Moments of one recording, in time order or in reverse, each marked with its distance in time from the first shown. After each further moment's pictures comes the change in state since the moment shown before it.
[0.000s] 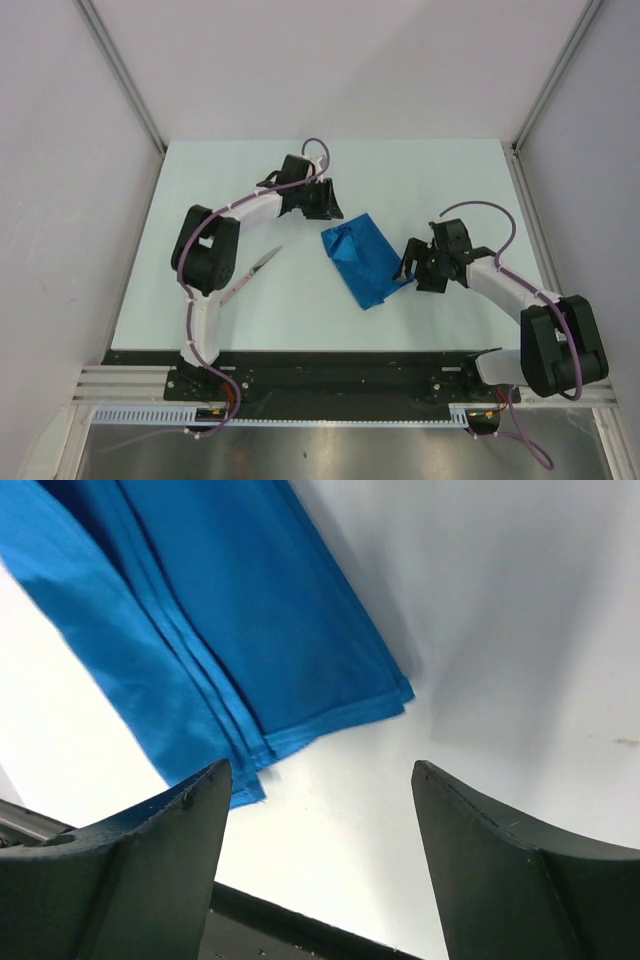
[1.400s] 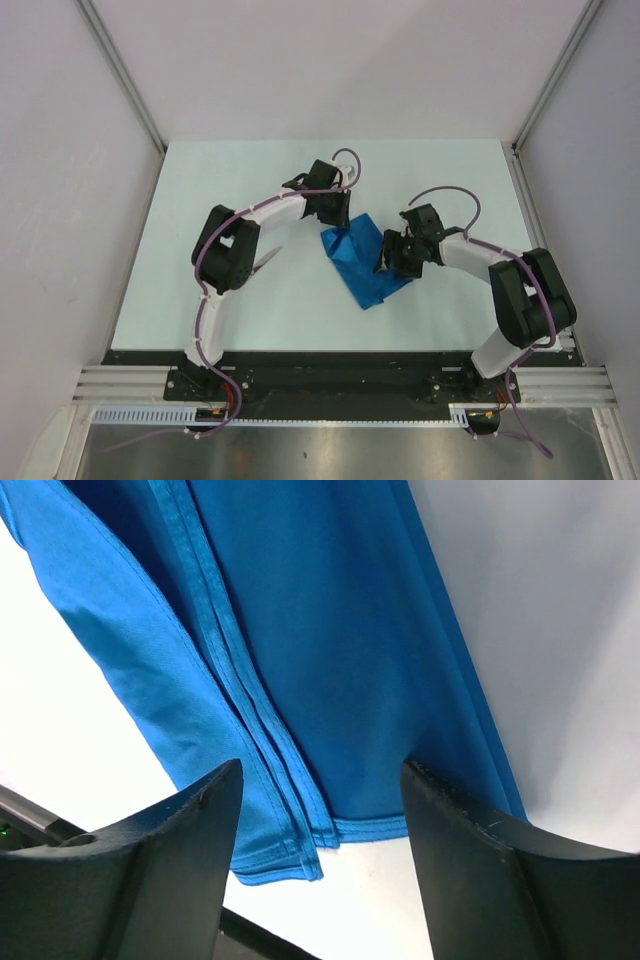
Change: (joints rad) left arm -0.121 0.103 0.148 -0.143 -0.162 0.199; right arm 0.098 0.286 0.205 0.051 -0.041 -0.050
